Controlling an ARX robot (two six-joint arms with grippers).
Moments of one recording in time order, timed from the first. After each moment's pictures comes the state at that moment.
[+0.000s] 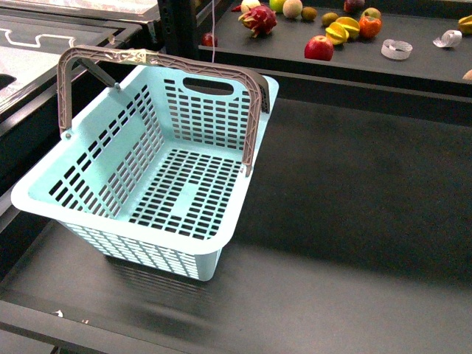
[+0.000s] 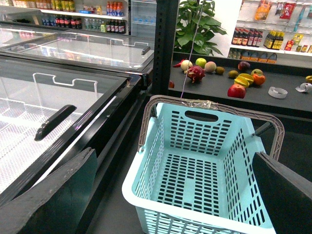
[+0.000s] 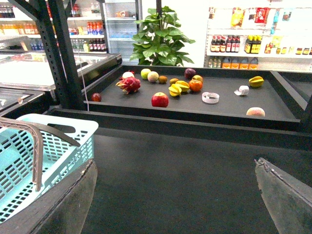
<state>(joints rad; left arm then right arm) 0.00 0.00 0.02 0.00 0.00 0.00 0.00 0.00 0.01 0.00 0.00 0.00</state>
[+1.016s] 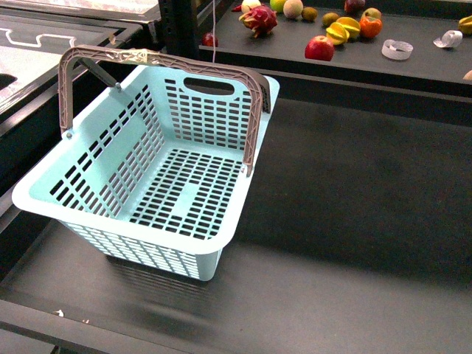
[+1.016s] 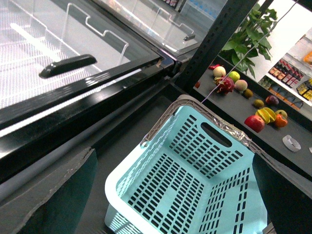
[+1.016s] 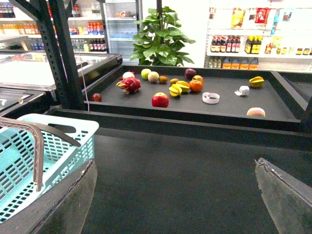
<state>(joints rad) -0.07 0.87 0.11 0.65 -0.28 -0.43 0.00 0.00 0.01 0.00 0.00 0.00</state>
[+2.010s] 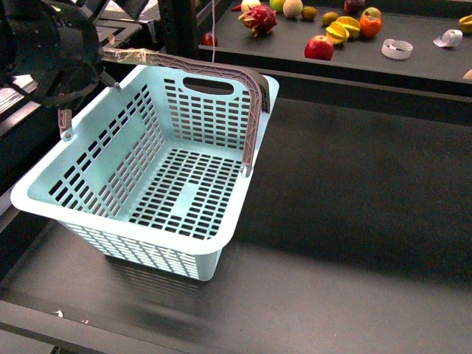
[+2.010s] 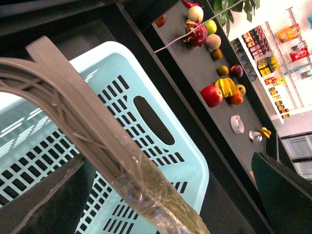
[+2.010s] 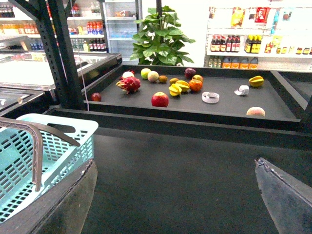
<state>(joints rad) -0.17 2.07 1.05 0.71 -0.10 -0.86 0.00 0.00 0.01 0.00 0.00 0.00</state>
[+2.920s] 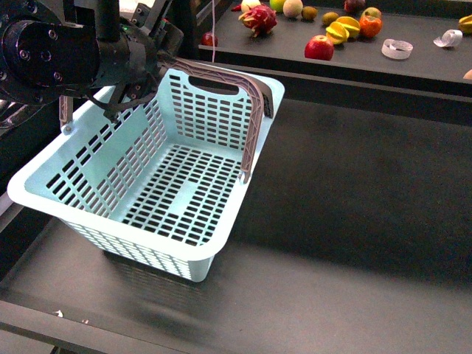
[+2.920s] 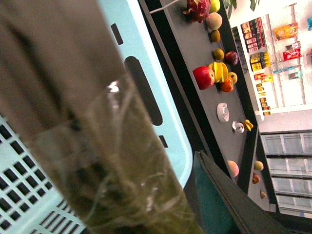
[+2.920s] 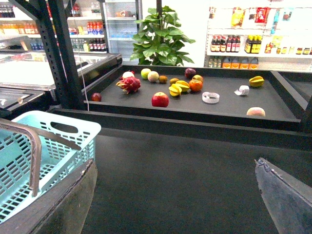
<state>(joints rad) -0.25 2.19 1.19 0.64 -0.10 -1.06 0.00 0.00 0.01 0.00 0.00 0.00</state>
